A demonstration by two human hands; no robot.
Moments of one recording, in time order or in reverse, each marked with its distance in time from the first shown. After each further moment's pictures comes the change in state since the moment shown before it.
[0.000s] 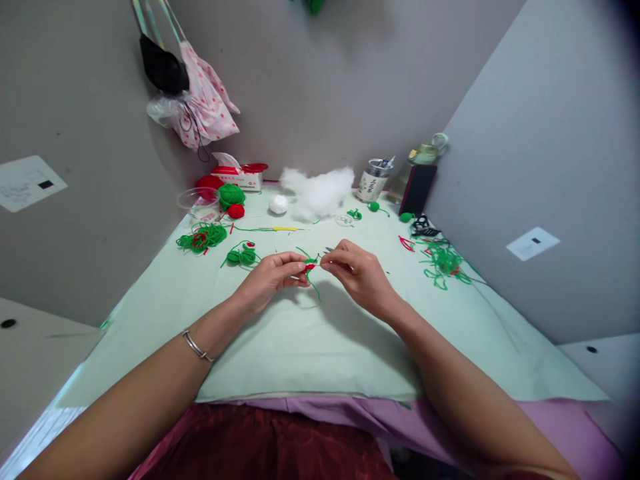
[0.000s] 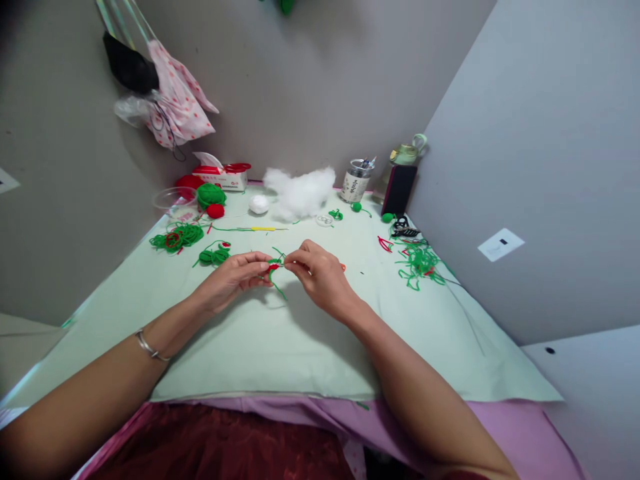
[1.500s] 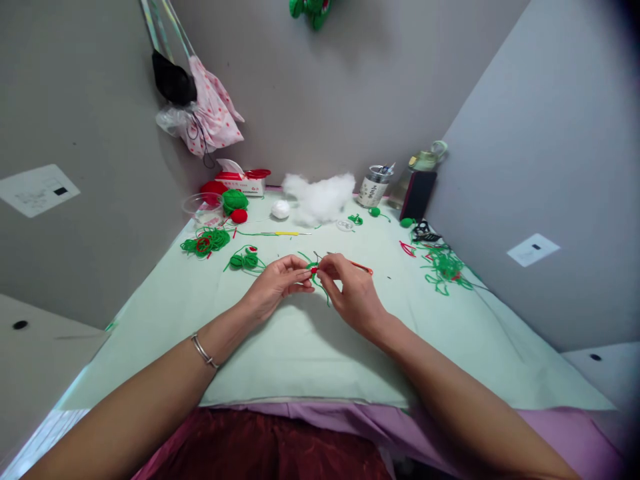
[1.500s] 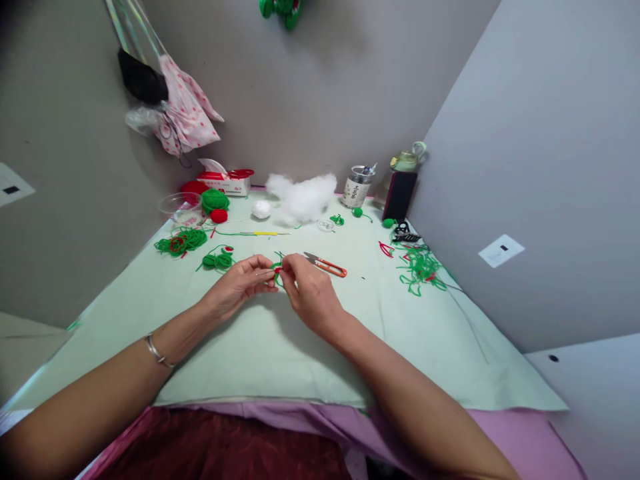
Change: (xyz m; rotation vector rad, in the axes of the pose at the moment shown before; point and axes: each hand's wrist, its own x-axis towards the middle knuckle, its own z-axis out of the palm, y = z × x) left_hand -0.001 -0.005 0.005 -0.059 0.027 0.025; right_hand -0.009 -0.011 0.025 -0.083 0.163 -0.109
